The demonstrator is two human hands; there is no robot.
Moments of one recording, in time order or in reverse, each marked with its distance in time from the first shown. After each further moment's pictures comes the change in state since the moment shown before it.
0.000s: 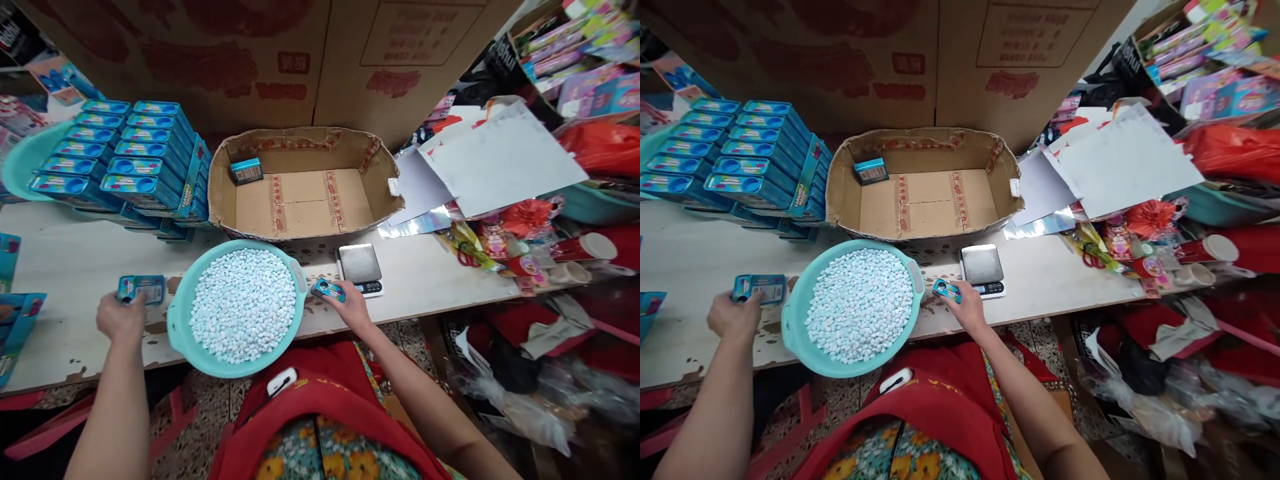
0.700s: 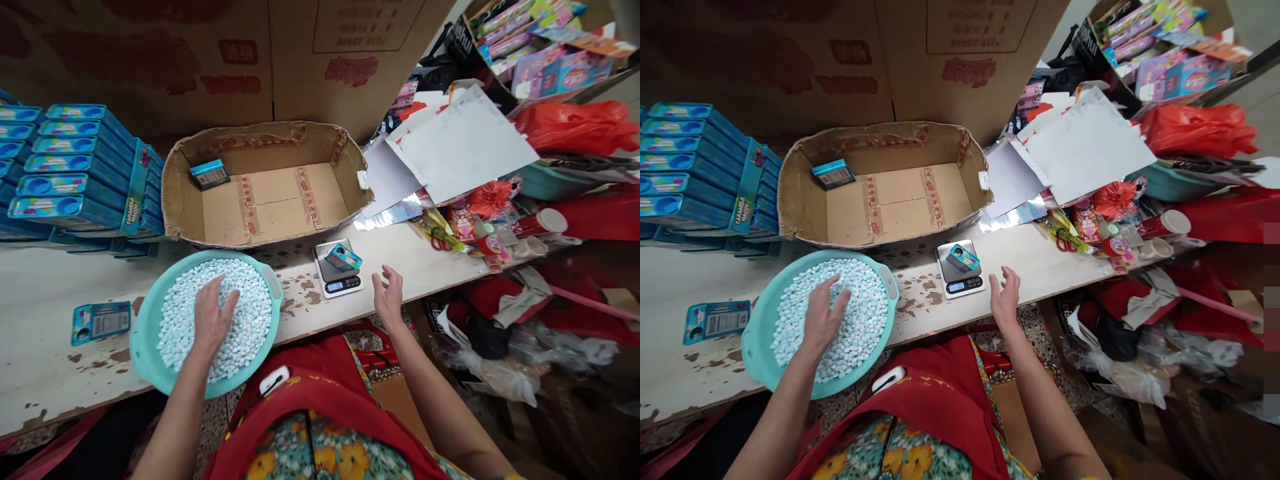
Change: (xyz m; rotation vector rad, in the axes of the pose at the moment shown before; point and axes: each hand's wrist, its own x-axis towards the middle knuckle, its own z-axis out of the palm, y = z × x) left_hand -0.170 0.149 0.082 -0.001 -0.464 0.663; right_hand -0.003 0.091 -0.094 0.020 0.478 0.320
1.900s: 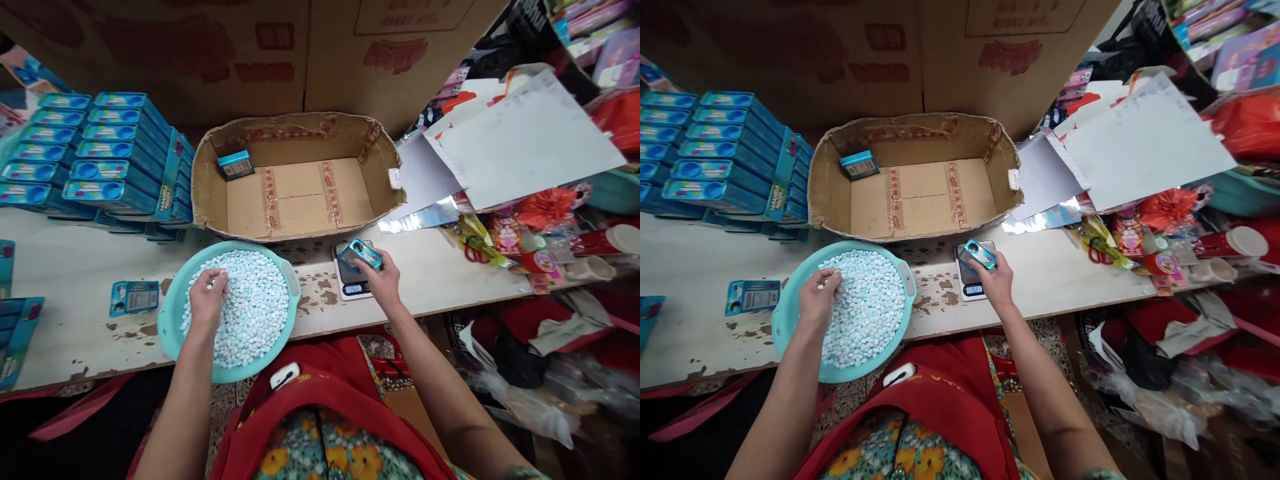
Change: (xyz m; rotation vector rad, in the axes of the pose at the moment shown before) left_hand 0.021 -0.018 -0.022 -0.552 0.146 -0.513; right_hand 0.025 -0.081 0.055 0.190 -0.171 -0.051
